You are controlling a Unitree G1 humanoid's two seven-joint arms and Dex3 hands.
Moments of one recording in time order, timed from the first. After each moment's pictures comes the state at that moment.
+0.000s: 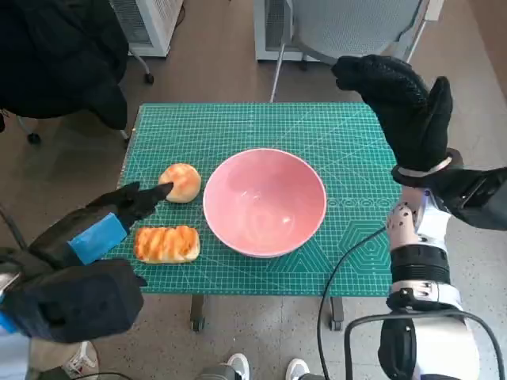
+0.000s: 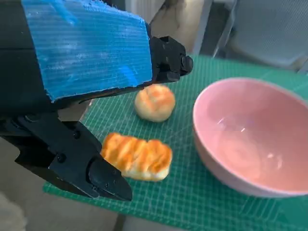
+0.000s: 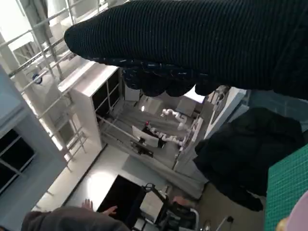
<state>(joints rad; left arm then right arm) -0.26 1.12 -0.11 -0.81 0.13 0.95 -0.61 -0.99 -0.18 -0.32 0.99 0.42 -0.73 0.92</state>
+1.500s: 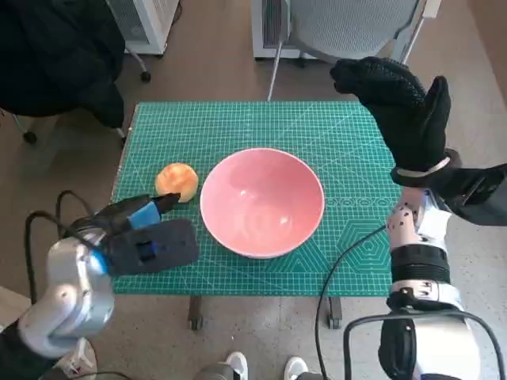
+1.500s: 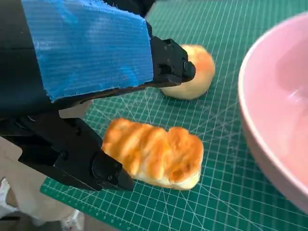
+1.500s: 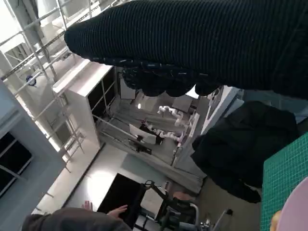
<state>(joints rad) -0.49 0.86 -0.57 -0.33 0.54 0.94 -0.63 -0.99 -0.18 -0.32 0.99 0.44 -0.70 0.95</state>
